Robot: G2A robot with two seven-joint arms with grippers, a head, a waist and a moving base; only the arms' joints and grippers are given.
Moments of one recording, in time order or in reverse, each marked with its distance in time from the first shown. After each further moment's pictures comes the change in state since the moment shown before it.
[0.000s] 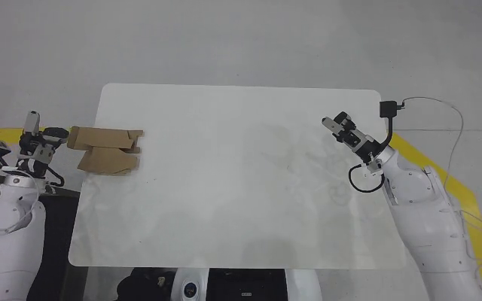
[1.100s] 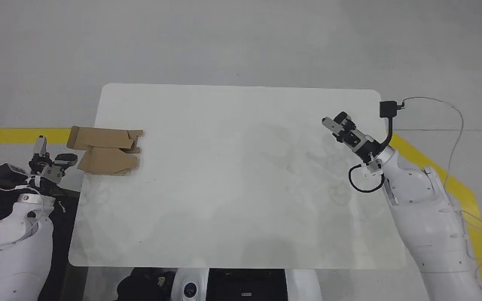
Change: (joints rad) left arm -0.048 -0.039 0.043 0.252 -0.138 0.001 -0.131; right arm 0.000 0.000 0.000 0.000 0.000 0.000 0.000
